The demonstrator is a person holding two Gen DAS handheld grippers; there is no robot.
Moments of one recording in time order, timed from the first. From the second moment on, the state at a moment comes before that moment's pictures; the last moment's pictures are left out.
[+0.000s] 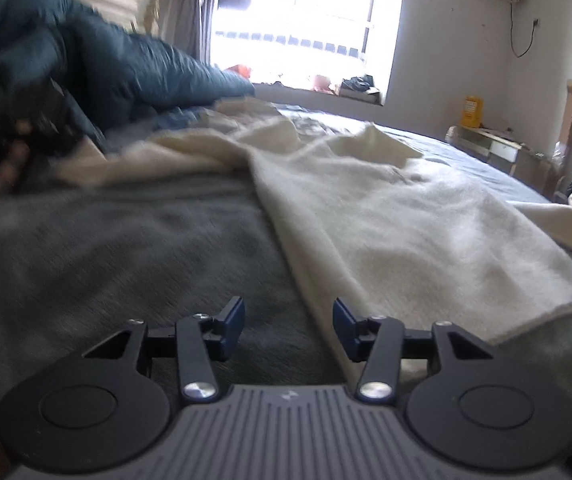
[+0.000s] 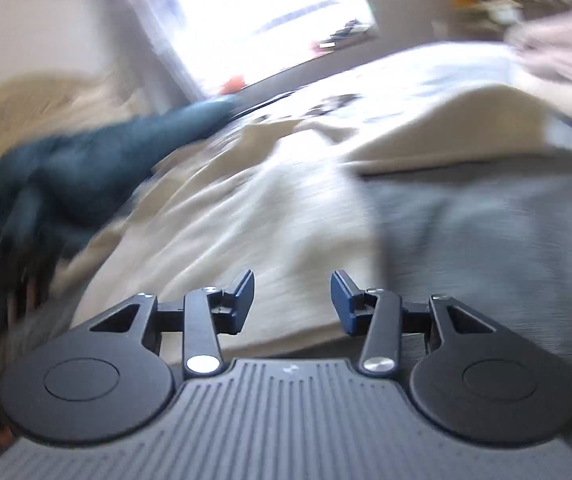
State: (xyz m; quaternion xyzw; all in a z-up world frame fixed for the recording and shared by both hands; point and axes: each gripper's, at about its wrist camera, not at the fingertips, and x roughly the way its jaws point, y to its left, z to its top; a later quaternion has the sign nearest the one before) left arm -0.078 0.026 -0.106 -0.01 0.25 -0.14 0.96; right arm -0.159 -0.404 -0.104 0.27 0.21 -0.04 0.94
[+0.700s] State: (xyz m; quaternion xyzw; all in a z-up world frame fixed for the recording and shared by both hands) left arm -0.027 -0.150 -0.053 -0.03 0.30 -0.38 0.88; right arm -0.134 -0.332 -0.111 -0.03 0.18 0.06 0.98
